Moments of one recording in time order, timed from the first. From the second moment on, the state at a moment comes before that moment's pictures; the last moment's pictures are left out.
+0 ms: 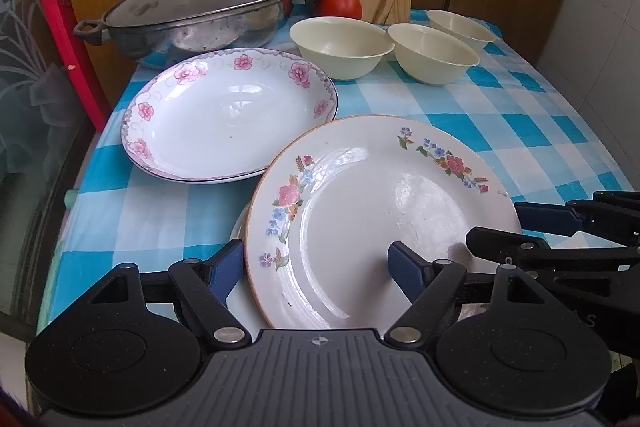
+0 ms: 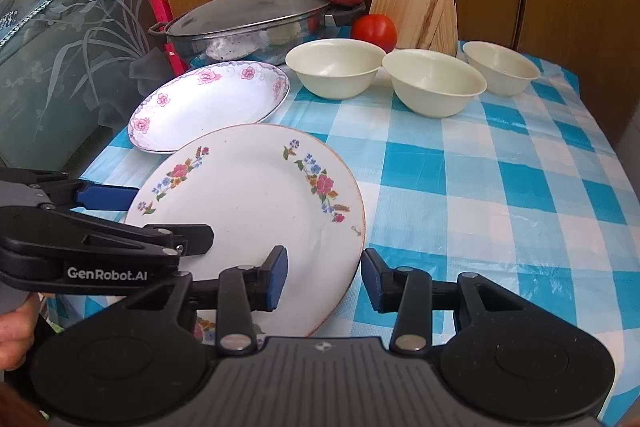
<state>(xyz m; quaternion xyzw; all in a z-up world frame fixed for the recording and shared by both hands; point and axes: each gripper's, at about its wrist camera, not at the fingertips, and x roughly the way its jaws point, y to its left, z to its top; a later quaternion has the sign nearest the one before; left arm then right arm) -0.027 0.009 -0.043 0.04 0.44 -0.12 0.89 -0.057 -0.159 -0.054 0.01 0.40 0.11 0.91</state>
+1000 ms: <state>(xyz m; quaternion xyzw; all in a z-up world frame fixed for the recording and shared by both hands) -0.037 0.004 -0.047 0.07 0.44 -0.12 0.89 -0.052 -0.171 -0.055 0.03 0.40 0.08 0.91</state>
